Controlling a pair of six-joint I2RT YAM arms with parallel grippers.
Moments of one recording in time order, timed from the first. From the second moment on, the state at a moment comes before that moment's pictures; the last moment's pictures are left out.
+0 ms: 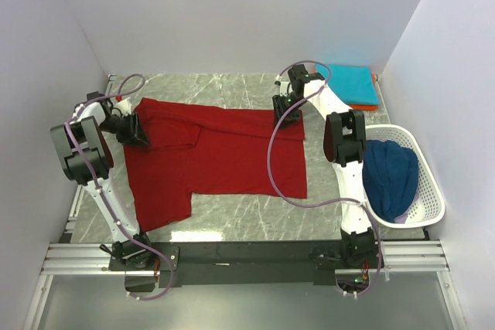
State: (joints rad) left arm 0.38 2.10 1.53 -0.81 0.59 0.24; right arm 0.24 2.45 2.14 -0.98 -0.41 0.01
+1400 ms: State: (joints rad) left arm 0.34 2.02 1.40 -0.72 0.51 0.15; right arm 0.24 2.45 2.13 -0.96 -0.41 0.02
